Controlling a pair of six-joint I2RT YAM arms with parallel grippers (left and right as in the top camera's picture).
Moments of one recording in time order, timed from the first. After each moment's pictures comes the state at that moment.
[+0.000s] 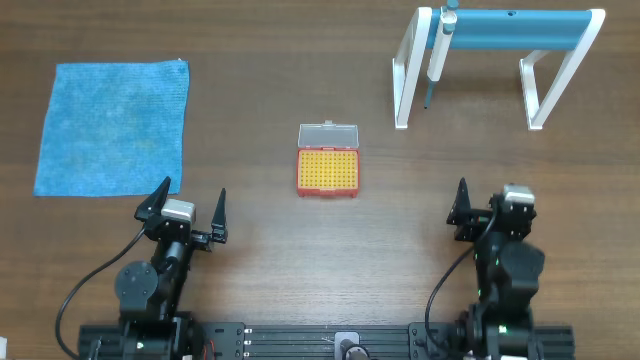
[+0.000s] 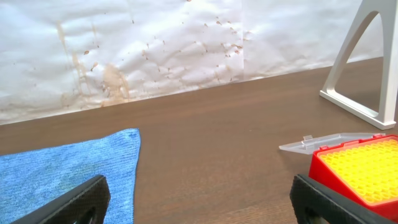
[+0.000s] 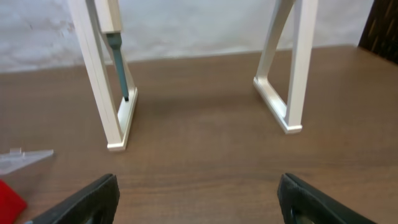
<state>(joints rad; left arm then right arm) 0.02 0.02 0.01 -0.06 0.19 0.11 -0.09 0.30 0.09 -0.02 0.00 0.04</state>
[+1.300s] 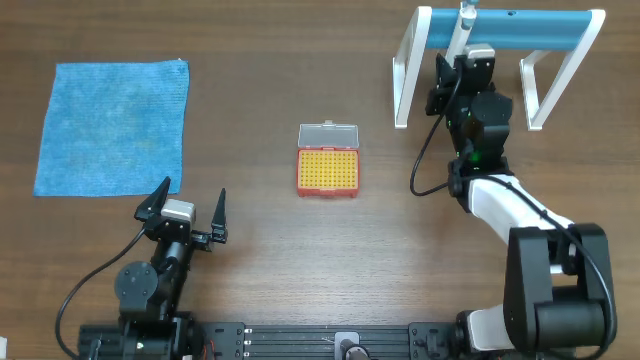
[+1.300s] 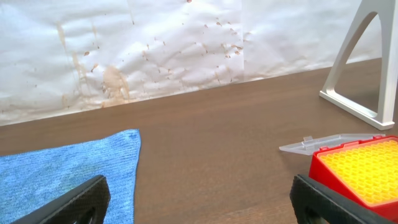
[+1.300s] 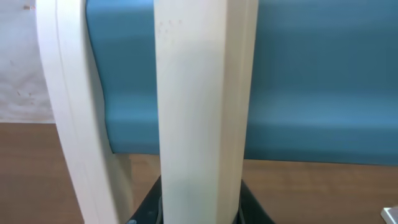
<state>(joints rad) 0.02 0.02 0.01 -0.06 0.19 0.11 0.03 1.63 0.71 0.79 -0.09 0.06</state>
